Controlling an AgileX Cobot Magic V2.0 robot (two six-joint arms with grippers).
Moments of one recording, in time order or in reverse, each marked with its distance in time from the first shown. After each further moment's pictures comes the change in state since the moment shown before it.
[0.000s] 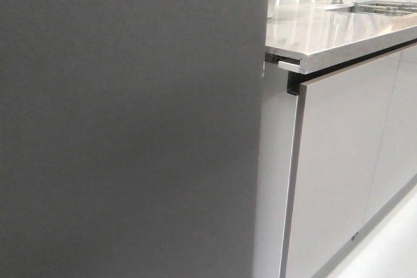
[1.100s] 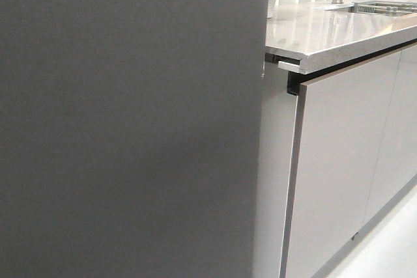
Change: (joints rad) left arm 0.000 0.000 0.000 0.000 0.000 0.000; right arm 0.000 -0.236 0.420 0.040 -0.444 0.000
